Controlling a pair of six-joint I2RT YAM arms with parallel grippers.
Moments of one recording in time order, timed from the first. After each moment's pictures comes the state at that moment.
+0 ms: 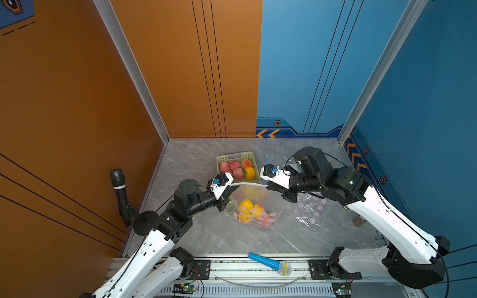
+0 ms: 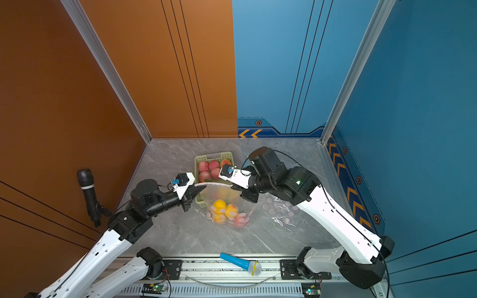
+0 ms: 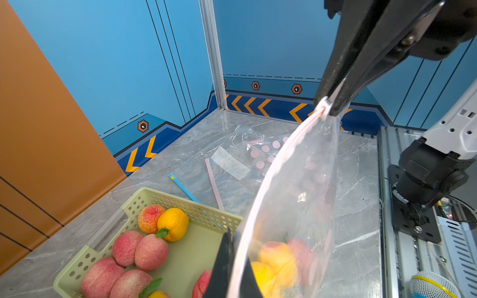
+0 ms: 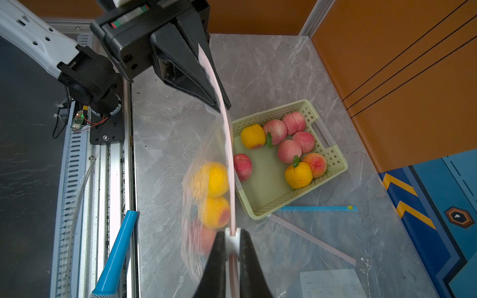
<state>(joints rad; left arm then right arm) -0.51 0.74 0.73 -0.17 0.42 0.20 0.82 1.26 1.58 -1.03 -0.24 -0.48</state>
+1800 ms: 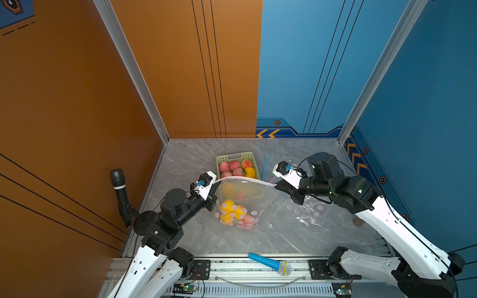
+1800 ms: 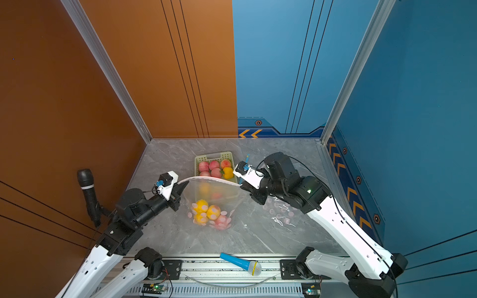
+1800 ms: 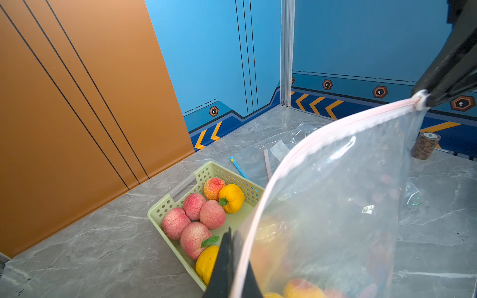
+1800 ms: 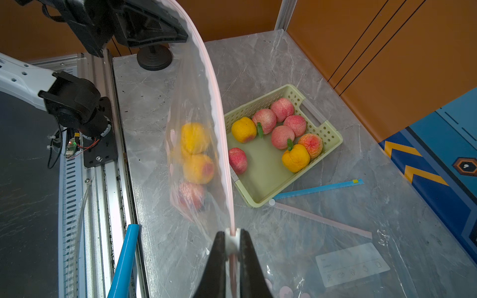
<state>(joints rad) -0.44 0.57 0.69 -0.25 0.17 0.17 0.71 1.13 1.38 -0.90 -0.30 -0.36</state>
